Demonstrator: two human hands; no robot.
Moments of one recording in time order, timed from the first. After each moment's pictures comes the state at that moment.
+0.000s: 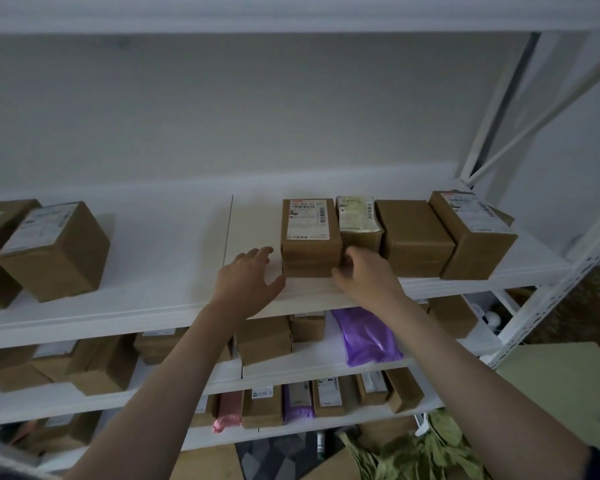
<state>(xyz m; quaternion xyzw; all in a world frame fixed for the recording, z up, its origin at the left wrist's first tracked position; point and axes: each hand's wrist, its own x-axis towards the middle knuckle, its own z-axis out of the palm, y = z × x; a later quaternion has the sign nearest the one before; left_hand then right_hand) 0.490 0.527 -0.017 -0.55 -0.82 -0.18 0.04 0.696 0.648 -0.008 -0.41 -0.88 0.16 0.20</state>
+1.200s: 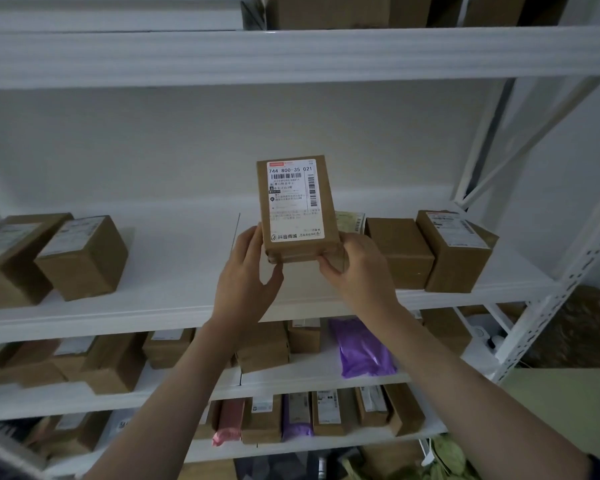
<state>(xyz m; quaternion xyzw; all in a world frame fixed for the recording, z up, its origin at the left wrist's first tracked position) 0.544 0.491 0.021 -0.57 -0.69 -0.41 0.19 0.717 0.611 0.029 -0.24 -0.83 0.07 0.50</state>
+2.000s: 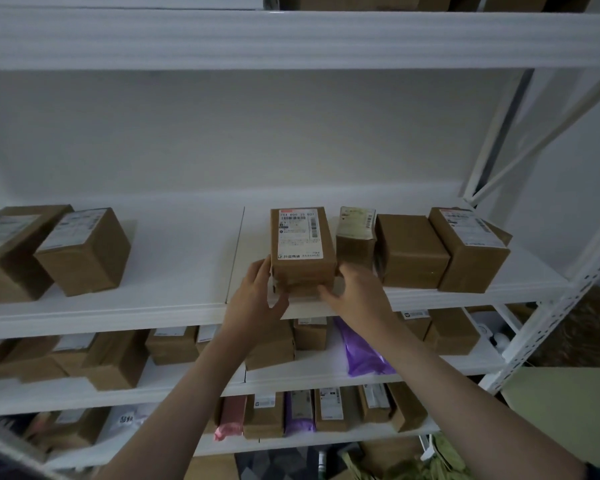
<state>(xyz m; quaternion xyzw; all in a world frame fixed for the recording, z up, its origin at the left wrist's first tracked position) 0.522 0.494 -0.037 -0.54 -0.76 -0.37 0.03 0.699 0.616 -0.019 -0.30 -0.88 0.16 0.33</state>
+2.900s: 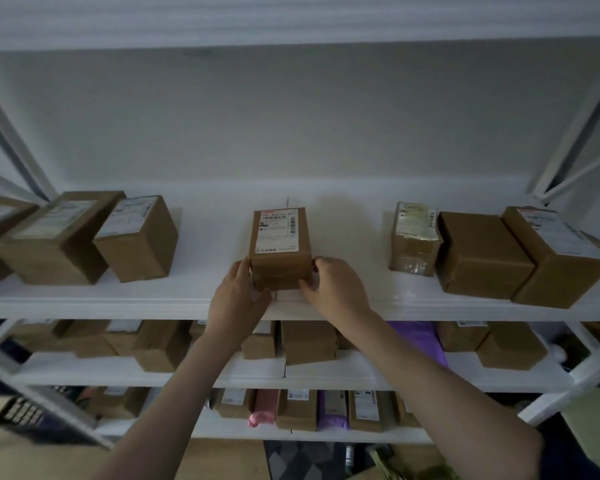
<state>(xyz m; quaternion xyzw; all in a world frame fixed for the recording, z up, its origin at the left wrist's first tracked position) 0.434 0.441 -0.043 -0.42 -0.83 -0.36 0.03 0.573 0.578 -0.024 -0.30 -0.91 0.15 0.25</state>
